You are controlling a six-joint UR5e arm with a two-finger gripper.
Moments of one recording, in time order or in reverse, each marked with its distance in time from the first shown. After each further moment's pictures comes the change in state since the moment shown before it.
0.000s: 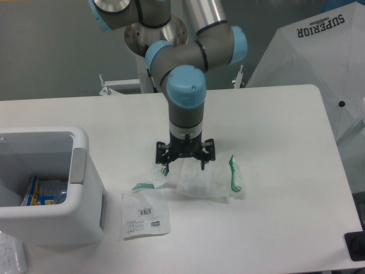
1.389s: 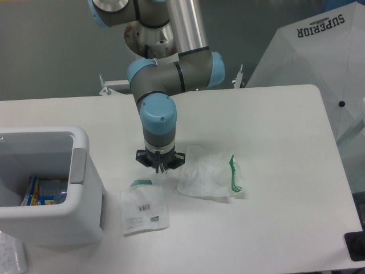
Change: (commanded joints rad) arm -0.051 -0.022 -0.028 -0.081 0.040 0.040
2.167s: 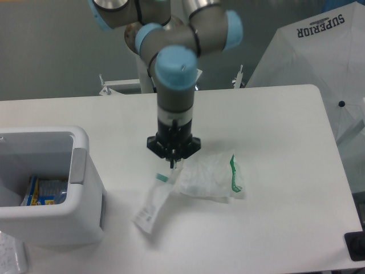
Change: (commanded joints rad) arm 0.204 0.248 0.153 0.001 -0.271 -0.093
